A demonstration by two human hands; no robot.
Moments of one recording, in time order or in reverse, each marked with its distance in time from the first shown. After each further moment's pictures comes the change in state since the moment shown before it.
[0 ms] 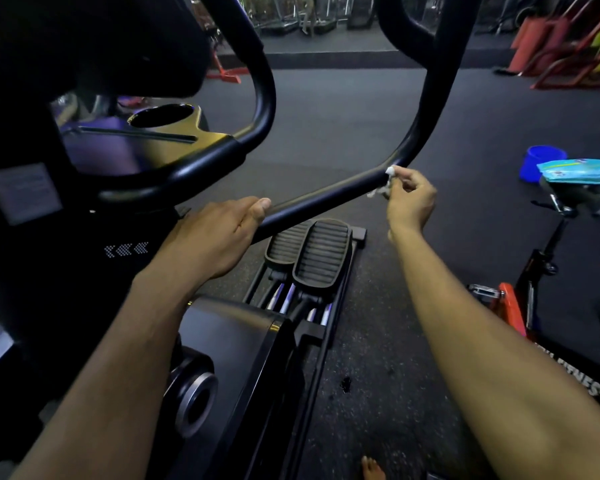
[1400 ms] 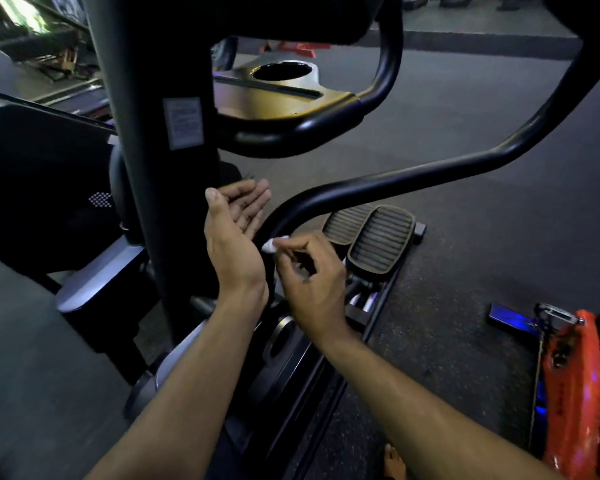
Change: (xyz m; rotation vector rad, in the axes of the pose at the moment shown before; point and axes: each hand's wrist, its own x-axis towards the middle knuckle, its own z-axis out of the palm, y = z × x) left_hand -0.091 -0.043 0.042 -1.460 0.907 -0.349; right_hand -0.313 -0.085 0.039 0.277 -0.681 -0.429
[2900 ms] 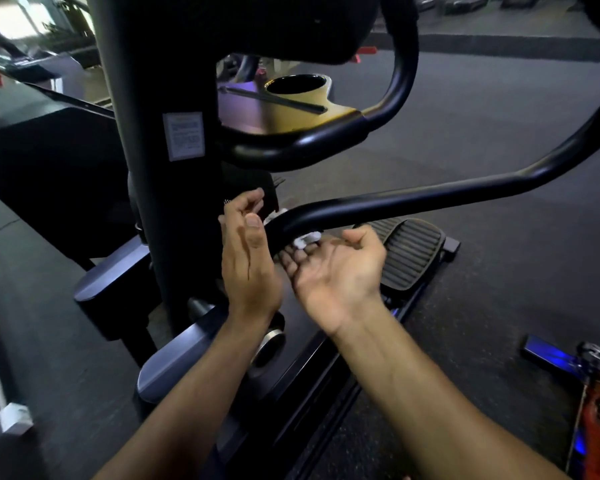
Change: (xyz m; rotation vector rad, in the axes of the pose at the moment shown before) left_hand -0.007 -0.032 0.009 0.472 -0.028 0.476; right_hand 0.064 -0.029 -0.039 1.312 0.022 1.095
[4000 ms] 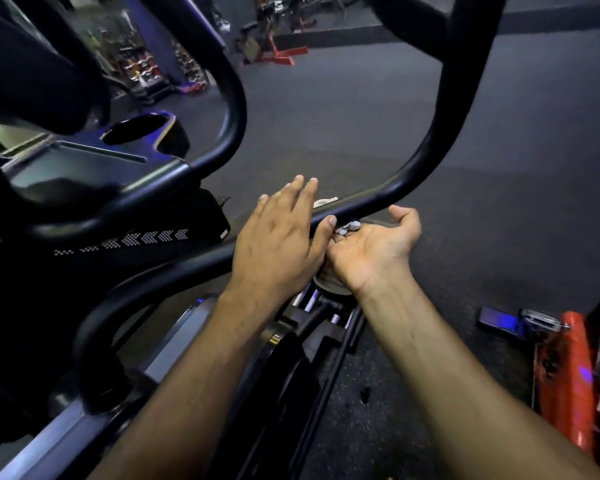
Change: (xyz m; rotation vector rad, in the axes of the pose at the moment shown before) left_hand 0.016 0.056 0.212 0.842 -0.669 0.412; right_hand 0.027 -0.217 -0.084 0.206 0.178 -0.272
